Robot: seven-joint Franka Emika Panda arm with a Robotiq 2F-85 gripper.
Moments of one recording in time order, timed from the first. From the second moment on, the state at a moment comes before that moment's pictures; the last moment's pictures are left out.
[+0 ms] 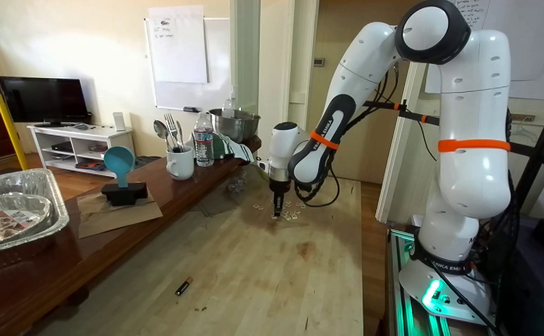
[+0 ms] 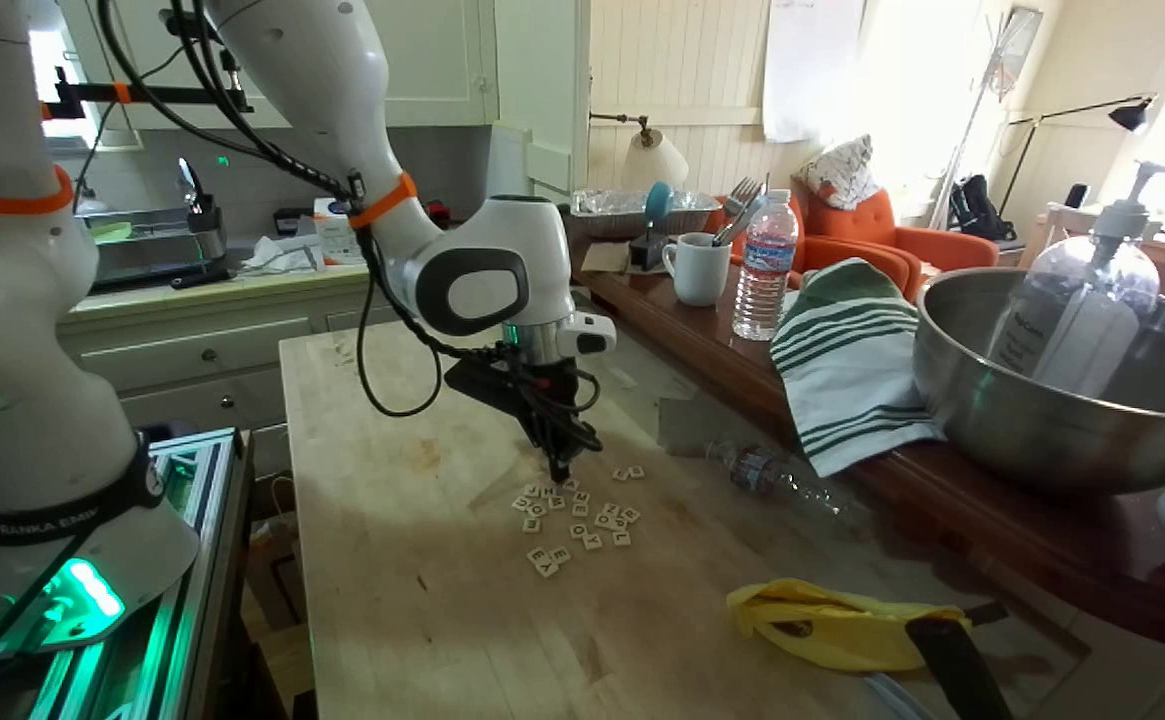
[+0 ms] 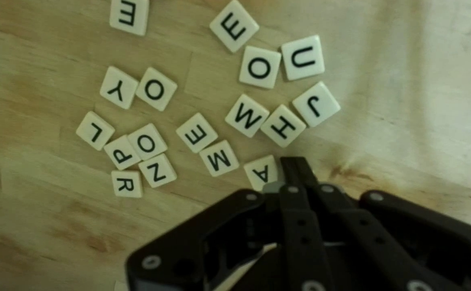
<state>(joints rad) -0.07 0.20 -0.10 -2.50 -0.33 2.81 -0.24</state>
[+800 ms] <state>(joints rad) -0.06 0.22 -0.02 -2.47 -0.19 2.80 -0.25</state>
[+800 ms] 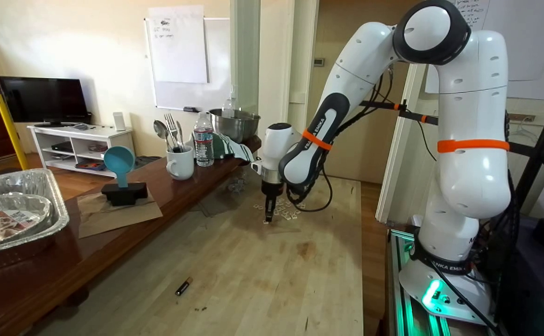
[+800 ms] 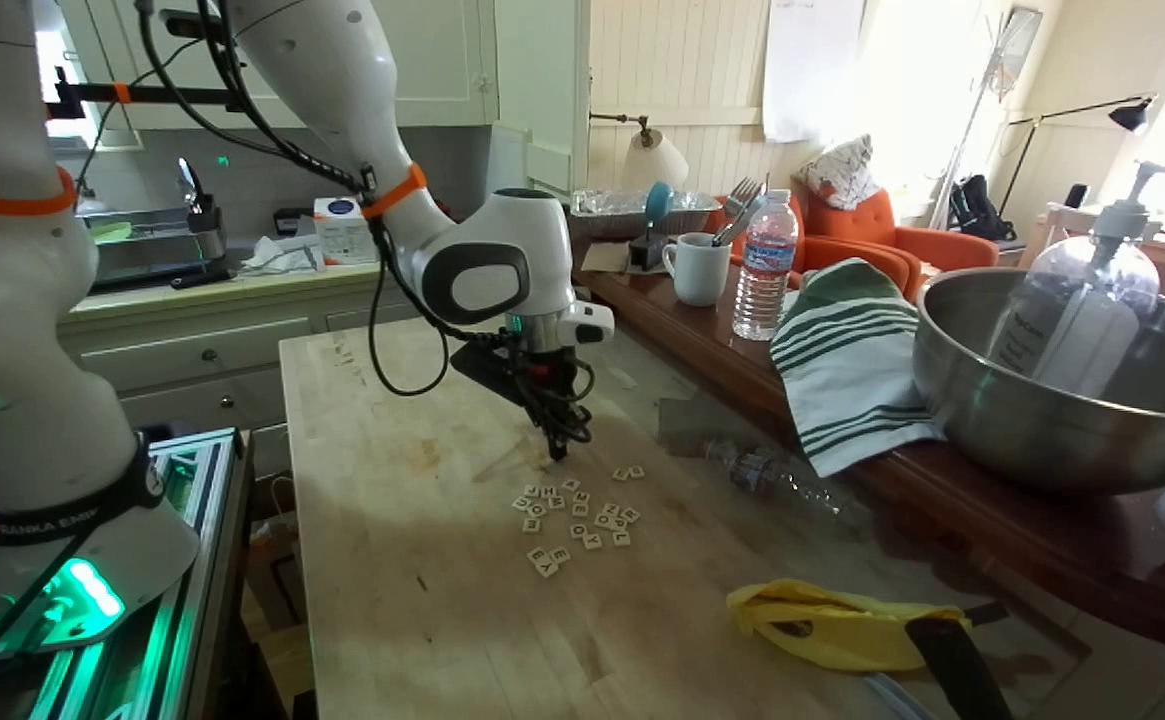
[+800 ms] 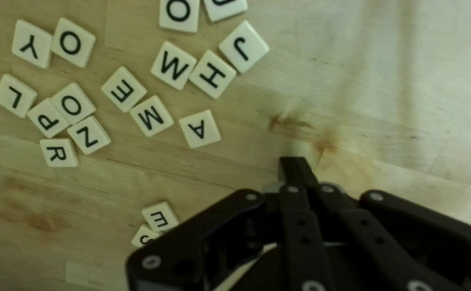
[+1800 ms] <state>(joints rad) -0.05 0.14 -0.07 -2.47 -0.22 2.73 -0.08</state>
